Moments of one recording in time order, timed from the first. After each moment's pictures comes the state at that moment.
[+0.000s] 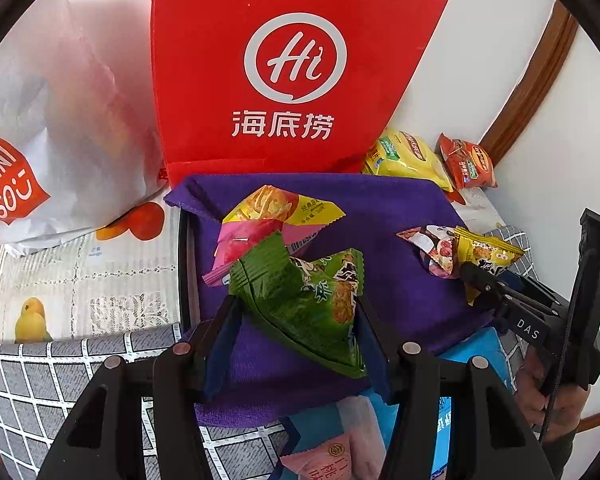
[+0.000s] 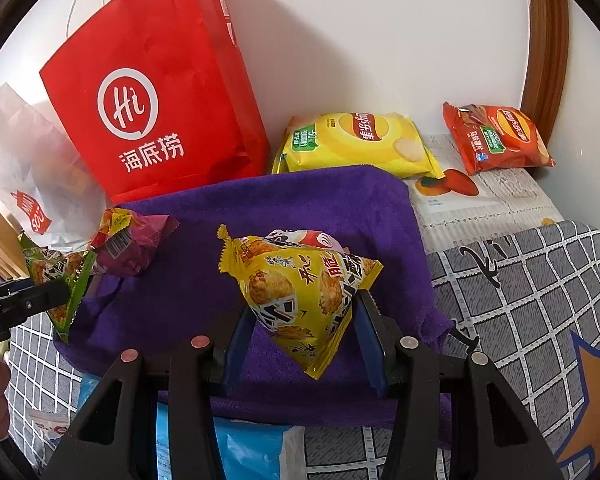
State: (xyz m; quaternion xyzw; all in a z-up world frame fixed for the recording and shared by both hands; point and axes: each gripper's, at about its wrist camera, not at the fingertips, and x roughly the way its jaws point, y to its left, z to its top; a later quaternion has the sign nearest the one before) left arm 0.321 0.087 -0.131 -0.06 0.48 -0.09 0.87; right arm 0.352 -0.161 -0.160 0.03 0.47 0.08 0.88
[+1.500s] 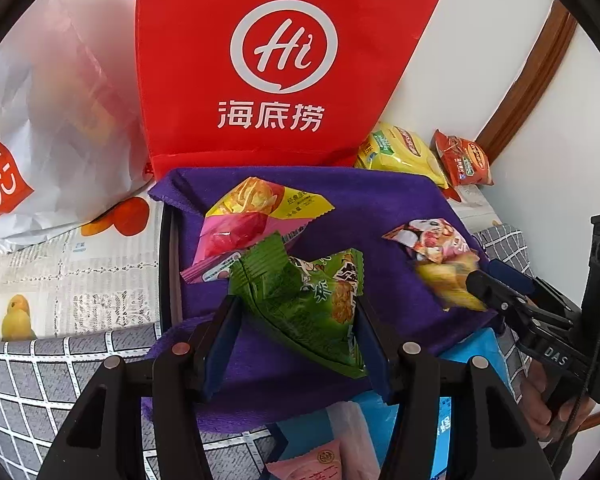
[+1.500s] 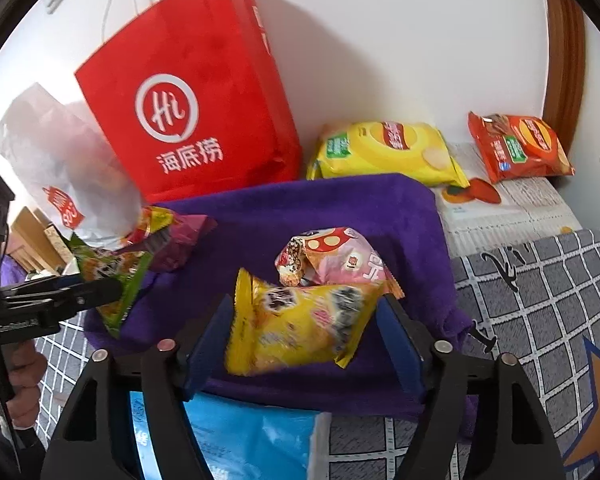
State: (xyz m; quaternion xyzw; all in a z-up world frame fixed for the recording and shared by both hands) left arm 0.324 0.079 -0.140 -0.07 0.48 -0.11 0.87; right arm 0.339 -0.154 -0.142 0.04 0.45 0.13 0.88
